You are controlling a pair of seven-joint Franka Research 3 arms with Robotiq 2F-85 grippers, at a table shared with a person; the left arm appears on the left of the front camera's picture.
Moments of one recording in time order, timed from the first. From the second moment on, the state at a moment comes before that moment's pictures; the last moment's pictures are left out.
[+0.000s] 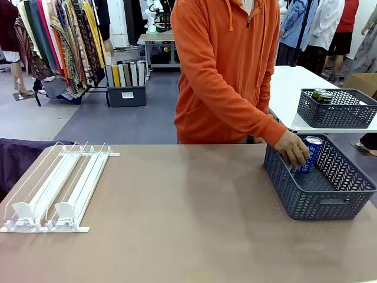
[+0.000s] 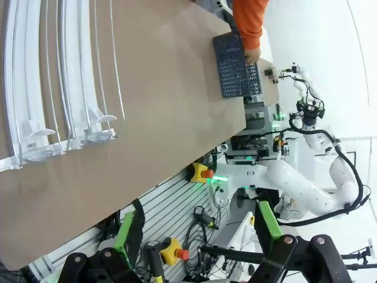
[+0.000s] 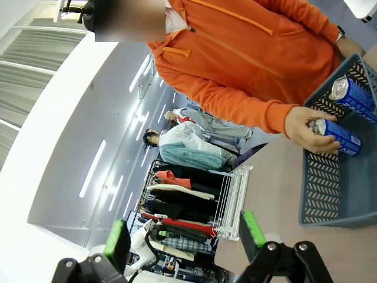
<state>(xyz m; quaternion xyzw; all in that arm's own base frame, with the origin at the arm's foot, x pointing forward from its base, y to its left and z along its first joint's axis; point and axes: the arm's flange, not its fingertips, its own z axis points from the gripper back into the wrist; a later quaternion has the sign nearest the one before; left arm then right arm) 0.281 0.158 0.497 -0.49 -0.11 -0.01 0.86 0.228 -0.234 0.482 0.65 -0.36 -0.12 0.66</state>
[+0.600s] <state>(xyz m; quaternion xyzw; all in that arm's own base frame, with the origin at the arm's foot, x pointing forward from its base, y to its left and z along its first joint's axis) 0.279 0.158 0.498 -0.49 -0.11 -0.01 0.86 0.228 -0.234 0.482 0.65 -0.36 -0.12 0.66</state>
